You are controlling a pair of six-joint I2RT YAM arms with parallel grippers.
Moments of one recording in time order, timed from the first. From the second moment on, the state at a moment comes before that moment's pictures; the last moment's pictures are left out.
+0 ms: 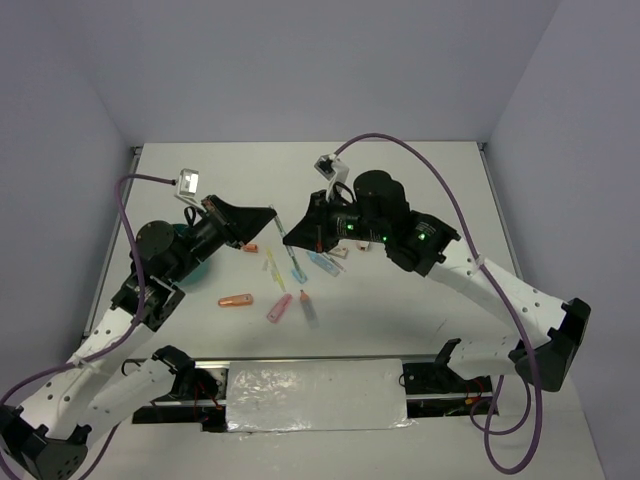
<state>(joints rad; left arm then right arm) -0.51 0.77 0.80 0.10 0.25 -0.87 0.86 1.26 1.32 -0.33 -0.33 0.58</state>
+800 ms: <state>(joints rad) -0.58 0.74 0.75 0.14 0.09 -0.88 0.82 1.34 1.40 -0.39 -0.40 0.59</state>
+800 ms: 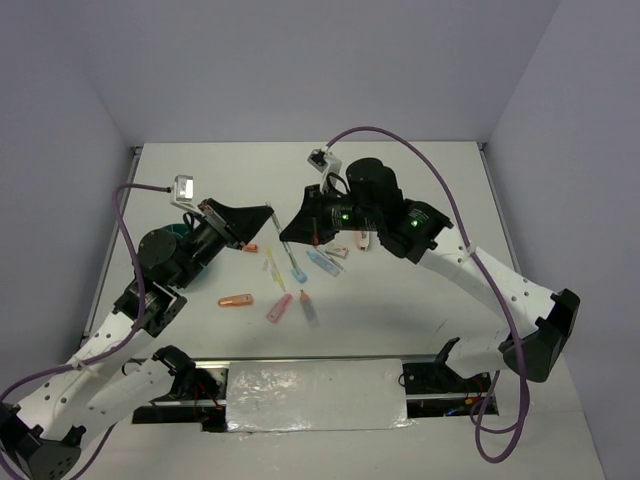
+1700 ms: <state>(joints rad) -0.70 0.85 1.08 -0.32 0.01 -0.80 0.78 1.33 1.40 -0.18 -0.43 0.45</state>
